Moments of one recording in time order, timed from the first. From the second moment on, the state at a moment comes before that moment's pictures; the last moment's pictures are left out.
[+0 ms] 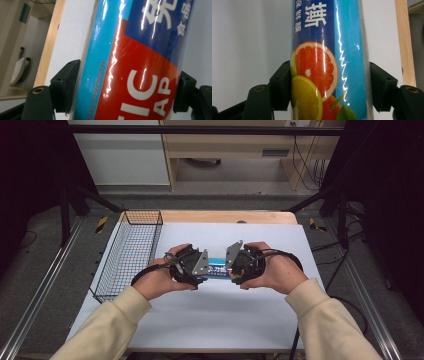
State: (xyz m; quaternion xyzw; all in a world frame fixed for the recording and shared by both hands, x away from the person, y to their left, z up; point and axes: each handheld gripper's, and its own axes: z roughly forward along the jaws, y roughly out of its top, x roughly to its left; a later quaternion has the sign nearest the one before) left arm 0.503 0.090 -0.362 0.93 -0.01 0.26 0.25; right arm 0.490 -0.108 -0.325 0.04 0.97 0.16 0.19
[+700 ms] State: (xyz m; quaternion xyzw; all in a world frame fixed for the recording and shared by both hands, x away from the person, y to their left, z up) left arm 0.497 0.092 -0.365 0.93 -0.01 0.26 0.24; right arm 0.490 -0.108 -0.331 0.03 0.97 0.17 0.19
